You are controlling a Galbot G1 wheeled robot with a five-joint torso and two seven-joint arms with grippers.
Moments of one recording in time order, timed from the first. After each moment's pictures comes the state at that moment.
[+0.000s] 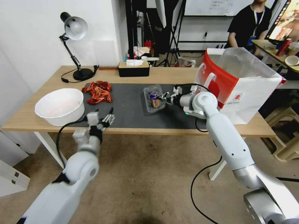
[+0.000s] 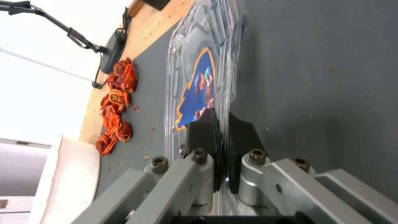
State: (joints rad) left arm 1.35 -1.02 -0.36 -2.06 -0.61 0.10 -0.36; right arm -0.46 1.25 0.13 1.41 1.61 -0.73 0.47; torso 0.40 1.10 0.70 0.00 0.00
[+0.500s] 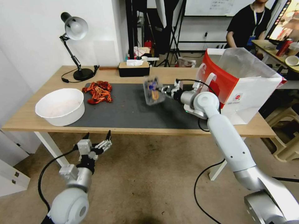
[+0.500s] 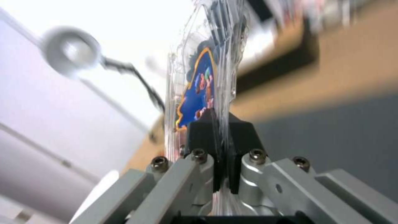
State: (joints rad) left arm 1.60 -1.12 -0.43 -2.08 -0.55 -0.11 -0.21; right arm -0.48 1.22 0.14 1.53 1.27 -0.45 0.08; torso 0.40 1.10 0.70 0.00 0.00
